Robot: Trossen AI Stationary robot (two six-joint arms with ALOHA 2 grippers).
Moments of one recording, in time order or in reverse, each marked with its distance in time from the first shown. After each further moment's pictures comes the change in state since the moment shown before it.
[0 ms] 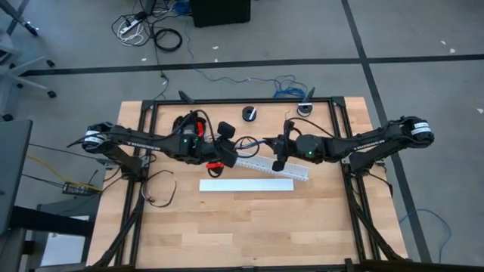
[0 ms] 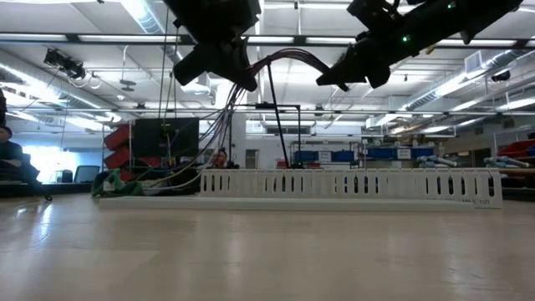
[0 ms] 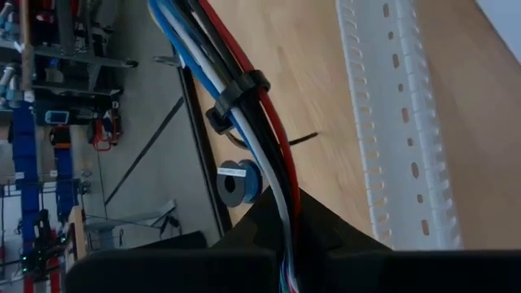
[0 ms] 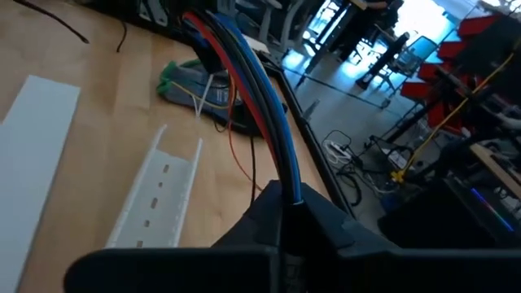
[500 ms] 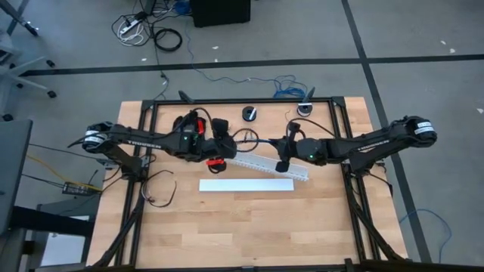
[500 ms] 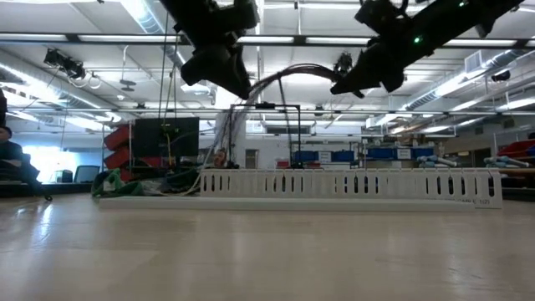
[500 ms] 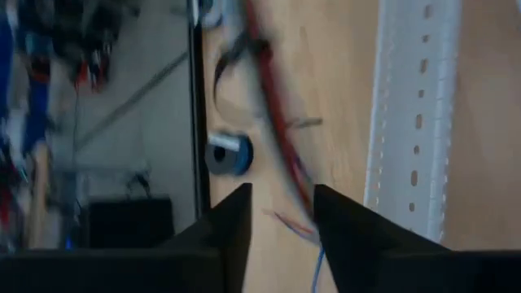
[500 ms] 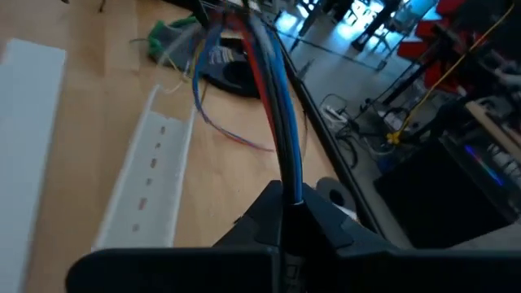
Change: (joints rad) left arm 0.033 0.000 0.000 -0.050 -0.036 -0.281; right arm 0.044 -0.056 0.000 -0.185 0.105 0.120
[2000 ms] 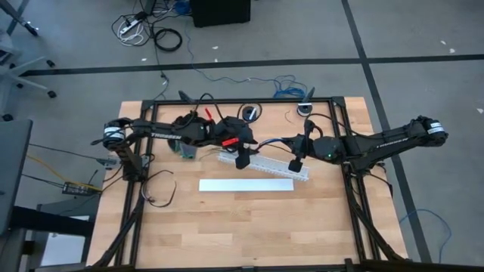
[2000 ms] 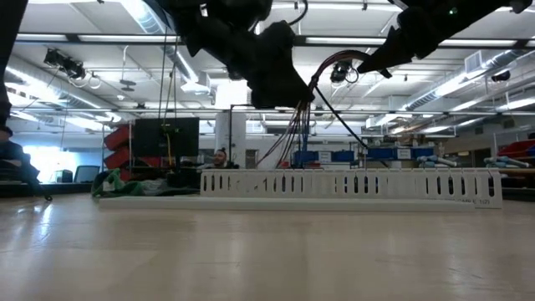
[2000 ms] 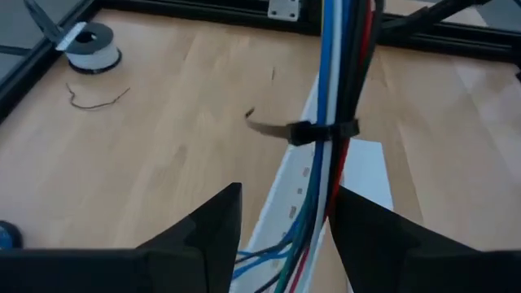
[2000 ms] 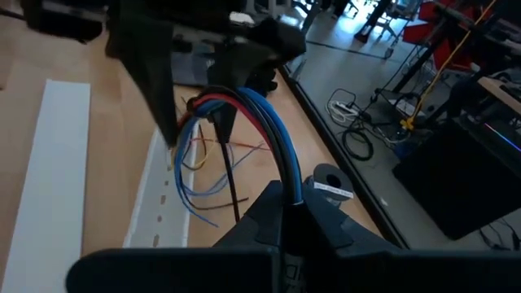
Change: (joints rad) left arm 0.192 0.196 0.000 0.492 0.704 -0.489; right arm 0.053 -0.231 0.000 -0.235 0.025 0.155
